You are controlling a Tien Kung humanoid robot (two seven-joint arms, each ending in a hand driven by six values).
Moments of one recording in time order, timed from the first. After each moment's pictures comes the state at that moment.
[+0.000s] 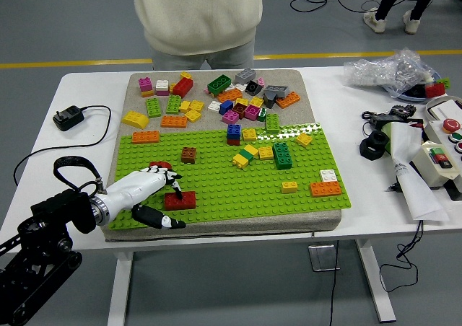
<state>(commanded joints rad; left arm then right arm) -0.31 0.34 -0.99 -1.32 2.11 -0.19 -0.04 0.08 -0.12 1.54 0.18 -1.59 0.04 -0.05</state>
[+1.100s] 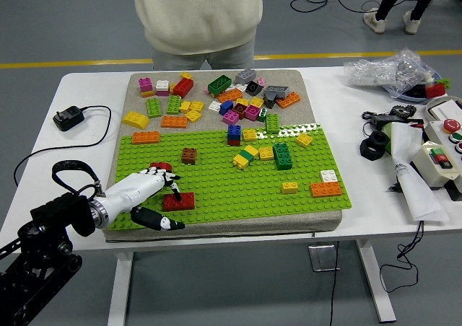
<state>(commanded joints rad) -0.30 0.33 -0.98 -1.30 2.11 -0.18 -0.03 0.08 -0.12 1.53 0.18 -1.59 0.04 -0.05</state>
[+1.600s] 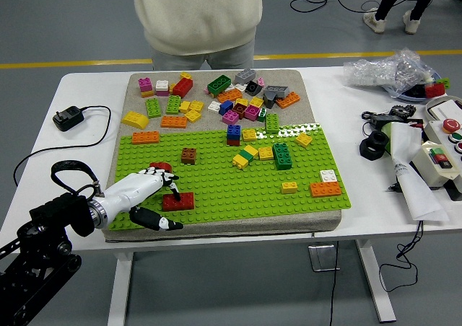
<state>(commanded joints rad) -0.30 0.34 -0.99 -1.30 2.11 -0.18 -0.03 0.08 -0.12 1.54 0.18 -1.59 0.04 -0.05</state>
